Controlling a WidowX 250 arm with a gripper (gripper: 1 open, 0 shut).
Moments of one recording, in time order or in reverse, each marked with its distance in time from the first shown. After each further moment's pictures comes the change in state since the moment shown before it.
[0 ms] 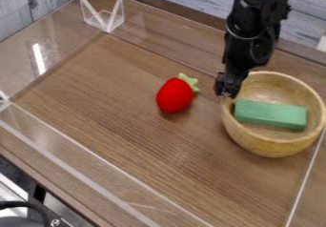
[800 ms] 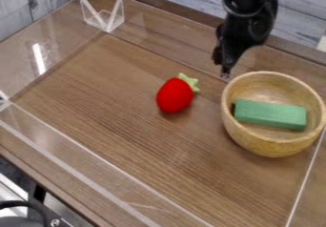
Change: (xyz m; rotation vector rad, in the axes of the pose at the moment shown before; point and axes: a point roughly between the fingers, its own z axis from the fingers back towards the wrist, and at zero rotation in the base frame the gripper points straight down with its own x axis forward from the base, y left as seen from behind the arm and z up) arm 0.001 0.014 0.021 0.011 0.007 0.035
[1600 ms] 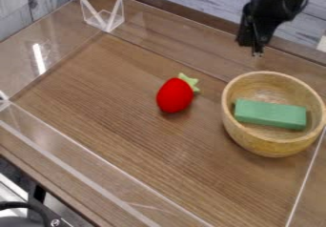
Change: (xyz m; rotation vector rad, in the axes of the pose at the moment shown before) arm 0.032 0.018 0.006 -0.004 0.004 0.072
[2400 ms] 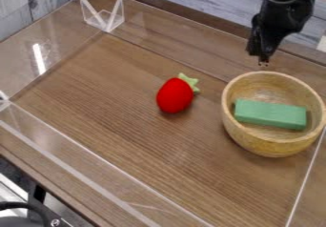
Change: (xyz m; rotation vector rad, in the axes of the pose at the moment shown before) arm 0.016 -0.005 -0.009 -0.009 -0.061 -0.063
